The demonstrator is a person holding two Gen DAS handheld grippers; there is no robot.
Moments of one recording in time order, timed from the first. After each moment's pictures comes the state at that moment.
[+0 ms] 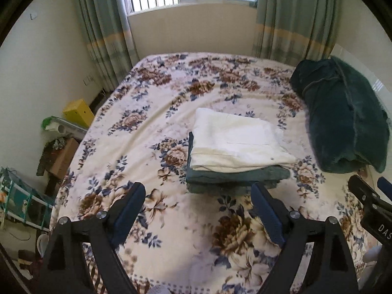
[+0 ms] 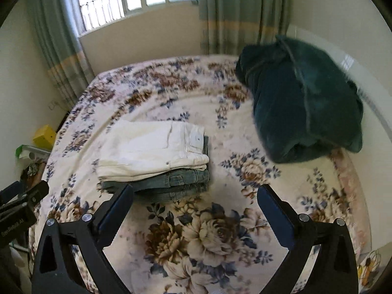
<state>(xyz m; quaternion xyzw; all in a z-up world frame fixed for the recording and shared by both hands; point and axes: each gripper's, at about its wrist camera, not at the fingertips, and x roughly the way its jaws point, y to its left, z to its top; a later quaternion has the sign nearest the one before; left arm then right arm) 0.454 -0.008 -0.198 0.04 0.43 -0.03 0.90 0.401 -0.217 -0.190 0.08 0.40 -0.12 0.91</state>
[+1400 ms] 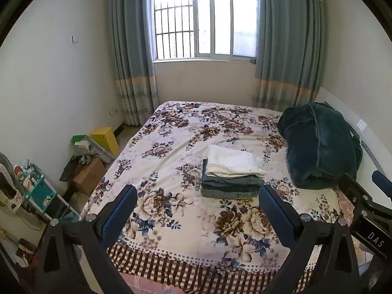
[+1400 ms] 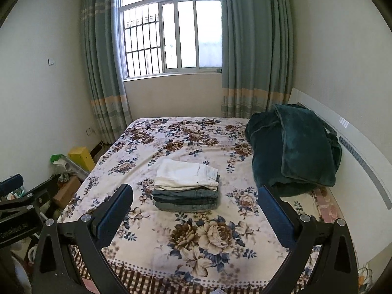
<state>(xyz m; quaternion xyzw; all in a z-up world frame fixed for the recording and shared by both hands) 0.201 0.040 -0.044 0.01 0.30 -0.01 0.95 0.096 -0.127 0.028 0.04 0.26 -0.06 0.96</state>
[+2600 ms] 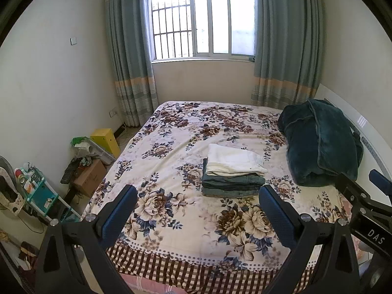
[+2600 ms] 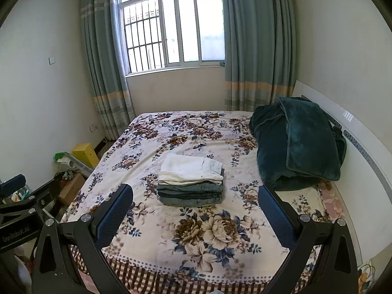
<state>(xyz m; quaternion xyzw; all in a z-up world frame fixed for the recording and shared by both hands) 0.195 0.044 -0.043 0.02 0.30 -0.01 0.95 0.102 -0.125 0.001 0.04 0.27 -0.05 0.96</state>
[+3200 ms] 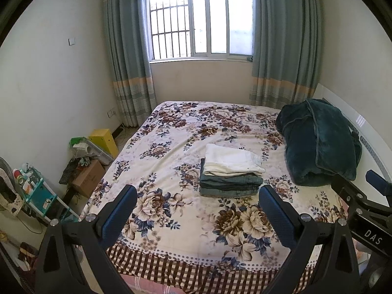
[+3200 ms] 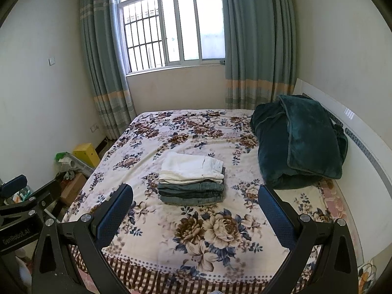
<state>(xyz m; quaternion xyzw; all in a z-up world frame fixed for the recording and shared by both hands) 0.199 0.041 -0.044 0.02 0.30 -0.01 0.95 0.111 -0.124 0.002 0.05 0.28 -0.04 0.96</state>
